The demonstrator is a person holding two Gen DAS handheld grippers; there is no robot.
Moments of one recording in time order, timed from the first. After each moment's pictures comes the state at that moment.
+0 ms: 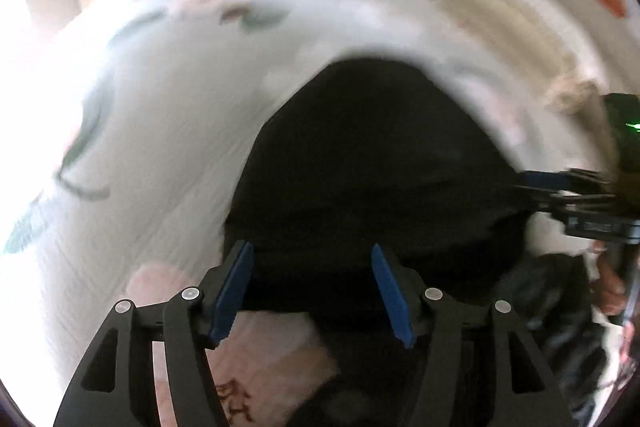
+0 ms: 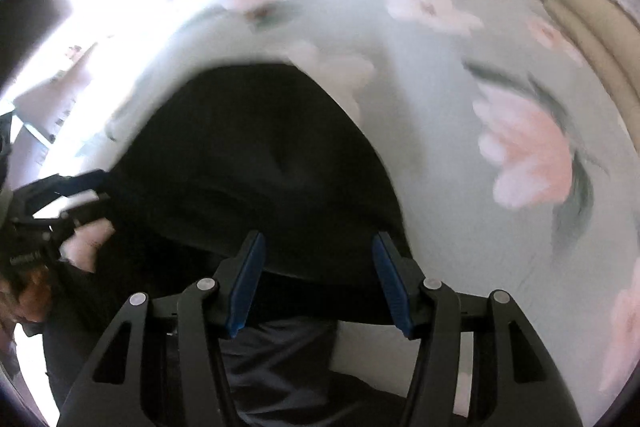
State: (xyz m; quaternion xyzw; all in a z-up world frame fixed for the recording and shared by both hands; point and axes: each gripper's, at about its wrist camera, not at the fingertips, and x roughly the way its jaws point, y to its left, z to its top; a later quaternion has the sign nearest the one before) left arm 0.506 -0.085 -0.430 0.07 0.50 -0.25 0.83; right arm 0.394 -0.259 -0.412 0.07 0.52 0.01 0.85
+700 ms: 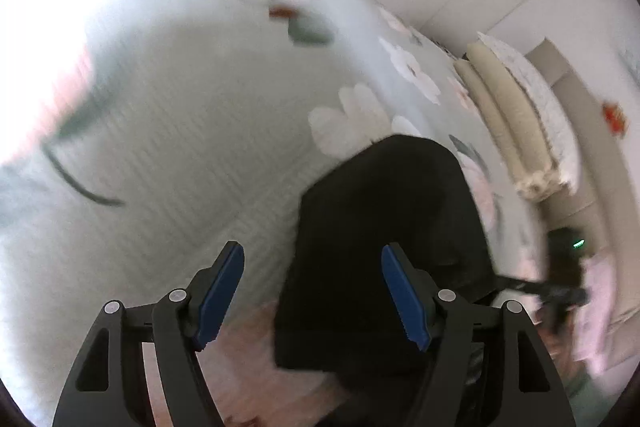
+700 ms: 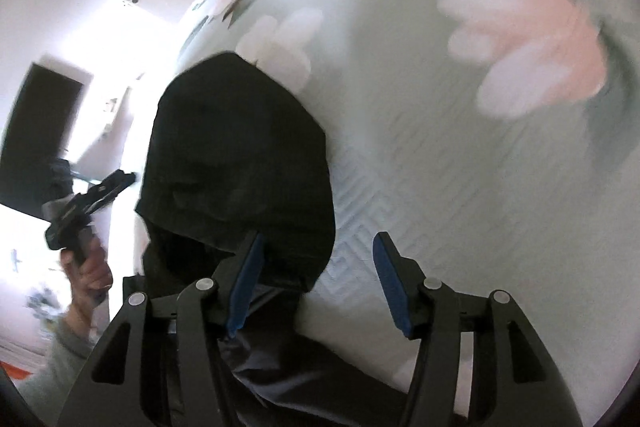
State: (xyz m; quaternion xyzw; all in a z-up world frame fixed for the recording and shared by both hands) left arm 0.580 -0.031 -0.426 -0.14 0.53 -0.29 0.79; right arm 0.398 -0.351 -0.444 0.30 0.53 0.14 0.78
